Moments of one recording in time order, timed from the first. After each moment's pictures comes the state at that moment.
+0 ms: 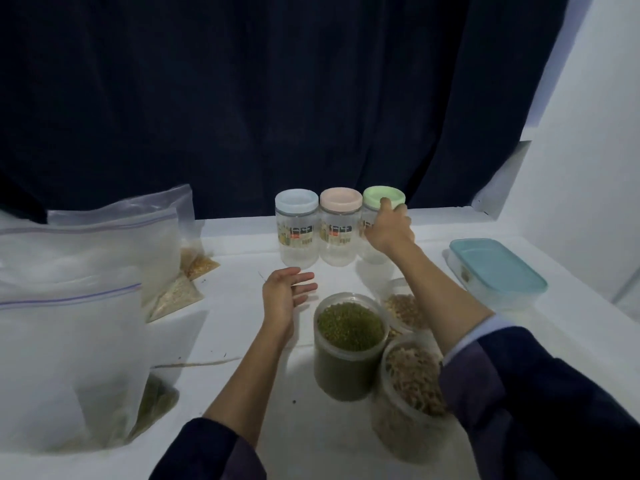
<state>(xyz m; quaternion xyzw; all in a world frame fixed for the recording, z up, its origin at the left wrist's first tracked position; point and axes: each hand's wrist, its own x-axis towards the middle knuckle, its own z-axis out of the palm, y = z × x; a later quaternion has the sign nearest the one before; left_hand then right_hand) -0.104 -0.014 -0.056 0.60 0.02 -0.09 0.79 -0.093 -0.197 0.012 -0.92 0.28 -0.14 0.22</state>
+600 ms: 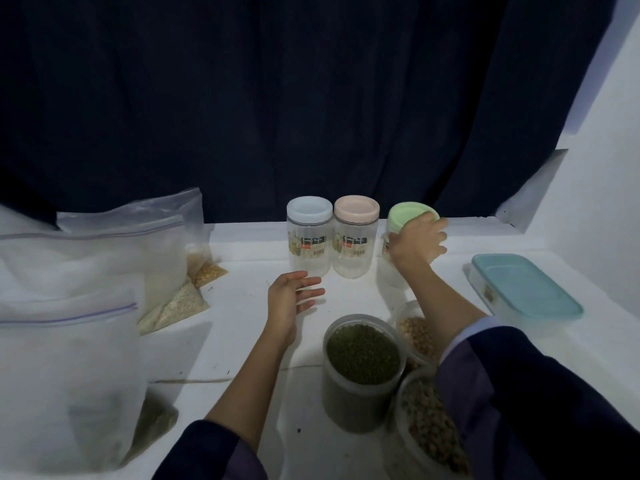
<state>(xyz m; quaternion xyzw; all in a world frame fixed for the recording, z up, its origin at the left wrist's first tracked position) -0.067 -0.018 -0.064 0.62 0.03 -0.11 0.78 -0.054 -0.220 -0.009 -0.85 0.44 -0.22 0.19</state>
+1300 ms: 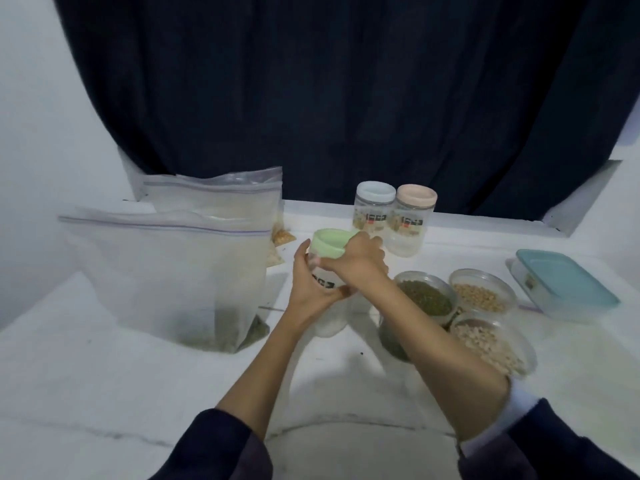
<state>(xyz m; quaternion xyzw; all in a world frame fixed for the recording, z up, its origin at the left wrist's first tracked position) -0.150 0.098 -0.069 0.72 -0.12 0.00 0.68 -0.166 0.012 0.014 -0.92 0.20 -0.05 0.33</state>
